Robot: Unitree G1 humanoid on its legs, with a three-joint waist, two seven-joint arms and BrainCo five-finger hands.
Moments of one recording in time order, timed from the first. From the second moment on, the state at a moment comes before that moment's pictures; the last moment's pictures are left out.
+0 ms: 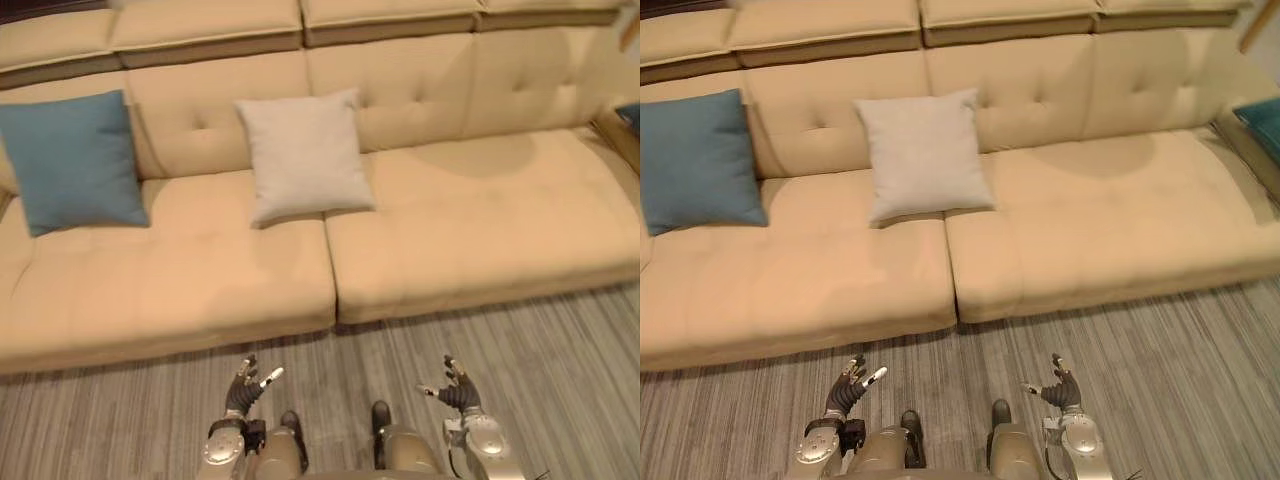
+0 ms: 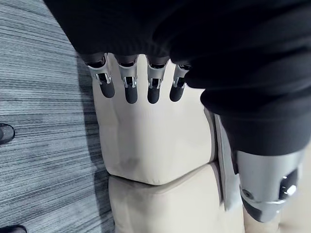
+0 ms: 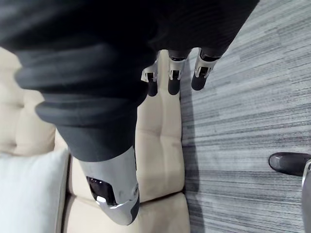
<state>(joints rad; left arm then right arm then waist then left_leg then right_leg) 0.19 0.08 -0.01 0.58 -0.04 -0.18 0.05 0.13 -0.13 -0.05 0.62 -0.01 -0.17 -0.09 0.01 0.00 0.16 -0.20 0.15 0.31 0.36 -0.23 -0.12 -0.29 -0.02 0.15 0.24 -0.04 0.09</state>
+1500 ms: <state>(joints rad) 0.07 0.07 -0.11 0.59 -0.03 -0.16 0.10 -0.01 -0.18 -0.09 0.90 -0.04 -0.11 -0.13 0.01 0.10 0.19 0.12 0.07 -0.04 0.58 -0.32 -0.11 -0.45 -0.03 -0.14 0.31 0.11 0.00</state>
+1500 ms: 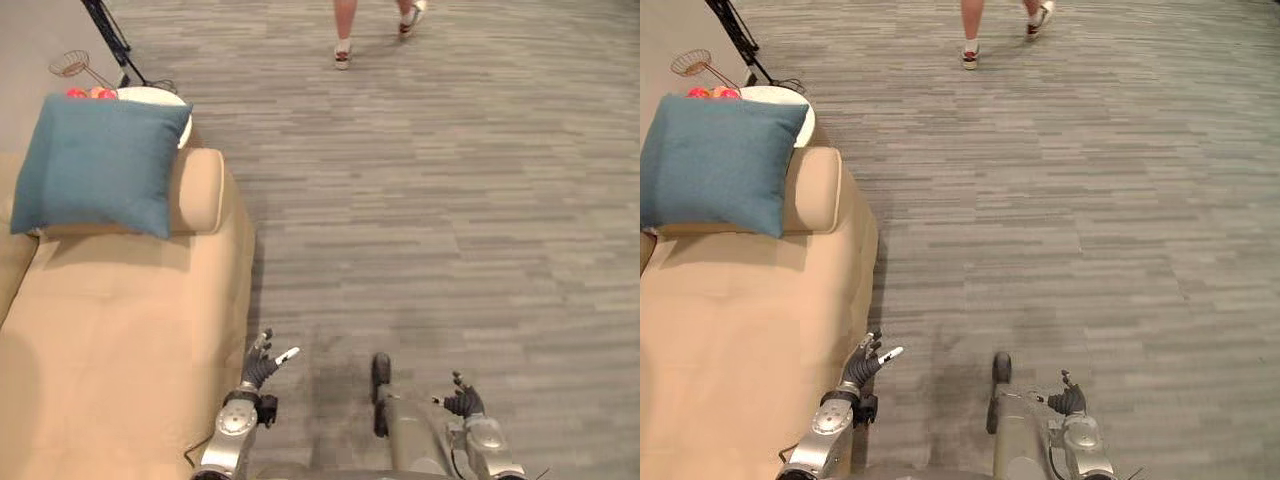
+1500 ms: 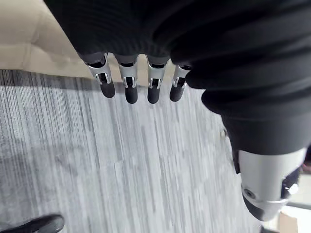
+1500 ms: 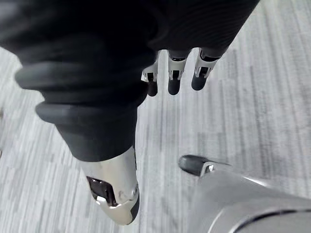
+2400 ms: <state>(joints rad) 0.13 0.06 -0.04 0.60 -0.04 -0.14 0.10 0.08 -0.16 -0.11 0.85 -0.06 -0.13 -0.13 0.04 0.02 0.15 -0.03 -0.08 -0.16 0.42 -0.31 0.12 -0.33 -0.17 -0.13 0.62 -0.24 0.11</state>
